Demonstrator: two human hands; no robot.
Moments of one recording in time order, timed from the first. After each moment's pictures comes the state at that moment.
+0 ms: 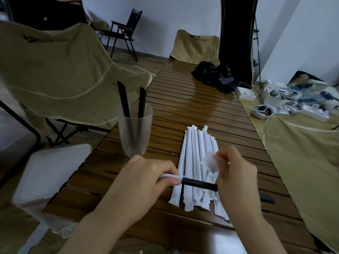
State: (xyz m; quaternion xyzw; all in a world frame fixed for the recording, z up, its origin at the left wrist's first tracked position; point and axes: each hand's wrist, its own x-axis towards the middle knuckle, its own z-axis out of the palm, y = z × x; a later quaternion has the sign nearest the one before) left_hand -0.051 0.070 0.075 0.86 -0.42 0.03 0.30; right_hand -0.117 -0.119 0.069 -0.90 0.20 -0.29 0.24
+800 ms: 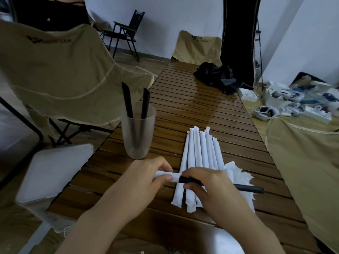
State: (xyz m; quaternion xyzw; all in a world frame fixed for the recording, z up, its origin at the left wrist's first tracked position) left_hand -0.043 0.075 0.065 0.88 -0.33 -0.06 0.32; right_hand -0.115 -0.100 0.072 -0.98 -0.02 -0.05 0.20
